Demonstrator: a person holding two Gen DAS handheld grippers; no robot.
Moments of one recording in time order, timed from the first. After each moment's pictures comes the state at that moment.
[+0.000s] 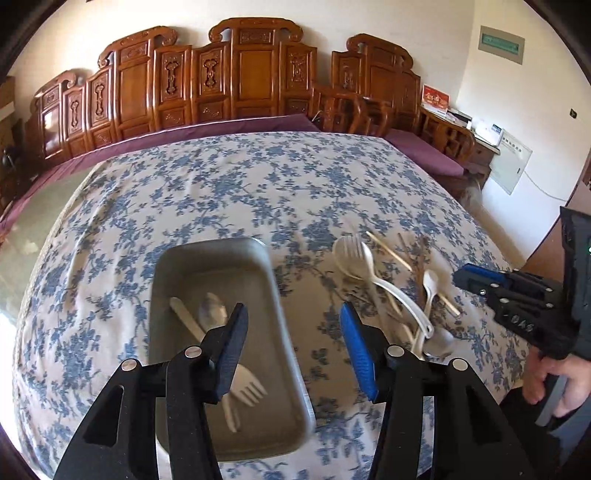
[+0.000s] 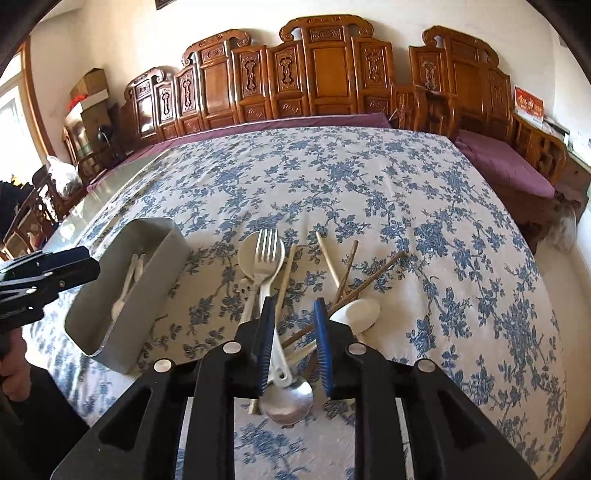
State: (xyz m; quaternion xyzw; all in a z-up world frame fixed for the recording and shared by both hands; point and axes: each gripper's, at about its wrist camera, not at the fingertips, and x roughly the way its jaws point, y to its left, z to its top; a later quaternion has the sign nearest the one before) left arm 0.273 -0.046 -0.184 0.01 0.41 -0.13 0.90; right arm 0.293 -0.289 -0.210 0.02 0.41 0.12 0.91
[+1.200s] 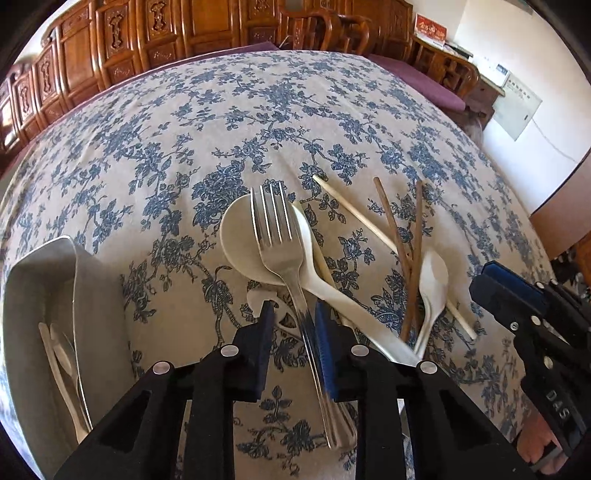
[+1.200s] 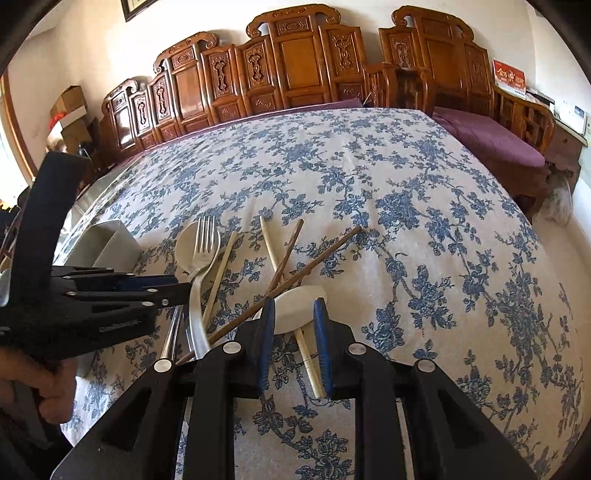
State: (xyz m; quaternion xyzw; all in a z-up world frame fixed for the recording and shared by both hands) left arm 0.363 -0.167 -0.274 0.05 0.53 -0.15 0.83; right arm 0.311 -0.334 -0.248 0.05 0.42 0.09 0.90
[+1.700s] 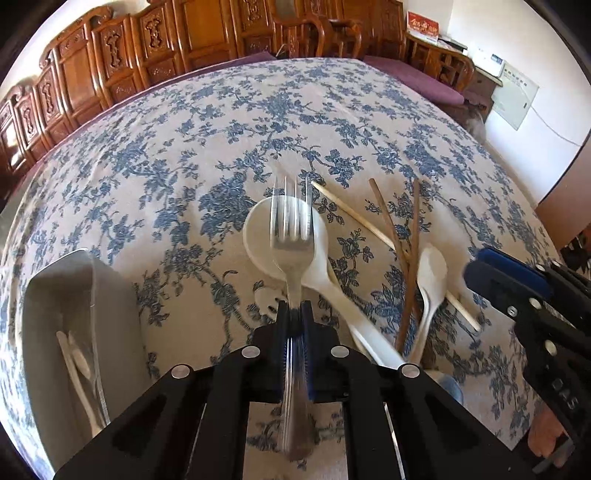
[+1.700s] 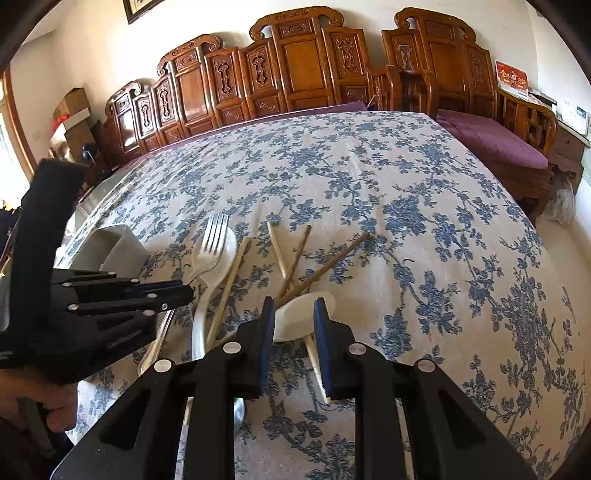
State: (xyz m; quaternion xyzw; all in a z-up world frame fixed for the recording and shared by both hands) left arm 0.349 -0.167 -0.263 0.08 0.51 -0.15 0.85; right arm 0.313 -0.326 -0.244 0.06 0.42 0.10 0.90
